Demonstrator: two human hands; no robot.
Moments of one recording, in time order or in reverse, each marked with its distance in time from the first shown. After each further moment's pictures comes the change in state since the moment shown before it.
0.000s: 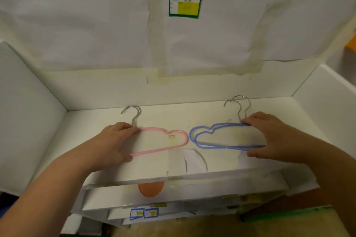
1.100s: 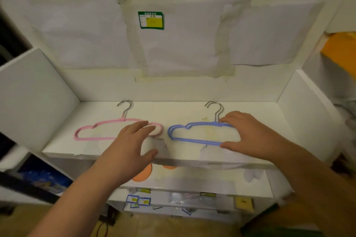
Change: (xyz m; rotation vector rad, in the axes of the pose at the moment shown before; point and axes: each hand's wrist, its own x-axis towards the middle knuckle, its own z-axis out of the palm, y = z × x) left_hand -0.061 0.206 0.015 -0.071 0.403 -0.138; right_hand -0.017 0.057 -0.004 0.085 0.156 -0.268
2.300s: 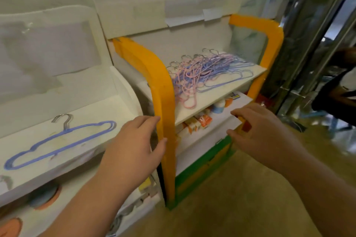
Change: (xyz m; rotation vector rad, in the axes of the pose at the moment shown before) left_hand -0.095 0.348 0.043 -0.140 0.022 0.650; right_hand -0.437 -0.007 -0.117 -0.214 0.515 0.798
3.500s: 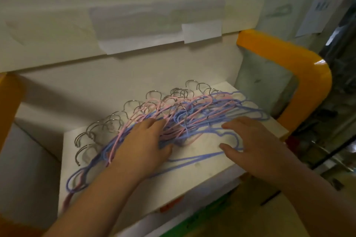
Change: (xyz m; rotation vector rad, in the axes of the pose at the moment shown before) left_hand 0.386 0.074 0.203 0.060 -0.090 -0.138; right_hand 0.347 0.275 0.043 0.113 -0.200 -0.191
